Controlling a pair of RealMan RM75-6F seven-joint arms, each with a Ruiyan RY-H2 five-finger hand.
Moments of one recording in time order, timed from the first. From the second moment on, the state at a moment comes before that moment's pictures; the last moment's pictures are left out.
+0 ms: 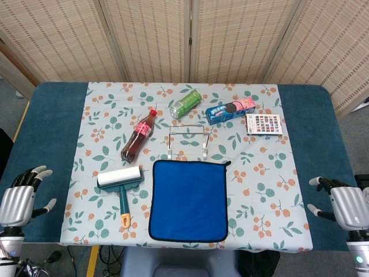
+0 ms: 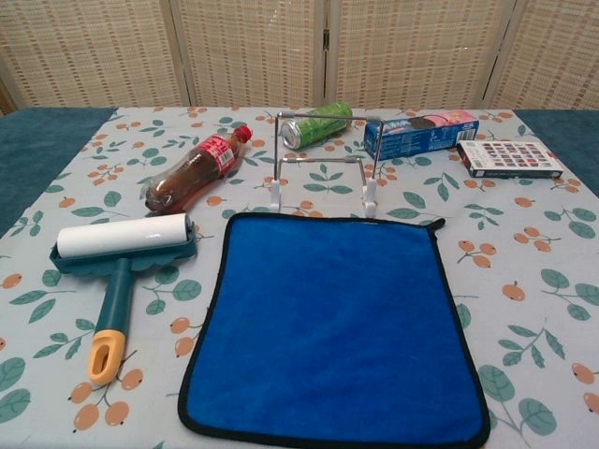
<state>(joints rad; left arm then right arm) -0.15 -1.14 -0.09 -1.72 1.39 1.45 0.16 0.07 -1.03 0.04 -1.71 -1.53 1.47 -0.03</state>
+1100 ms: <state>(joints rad) -0.30 -1.09 0.01 -1.63 1.78 1.35 -0.11 0.14 -0.99 0.01 -1.76 -1.74 1.45 -0.02</state>
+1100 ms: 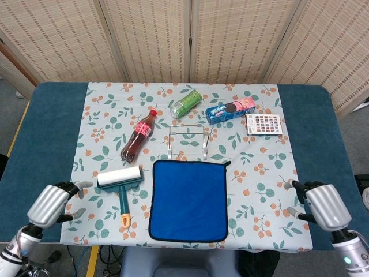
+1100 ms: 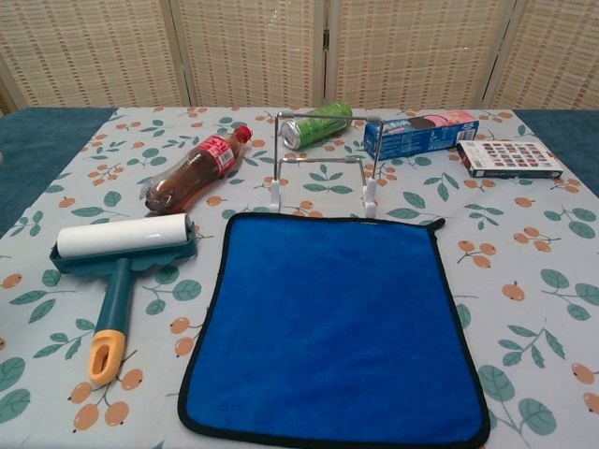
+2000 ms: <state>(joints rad) -0.58 -1.35 0.12 -1.52 2.04 1.12 -0.09 0.23 -1.08 -0.09 -1.77 -1.85 1.25 -0.09</state>
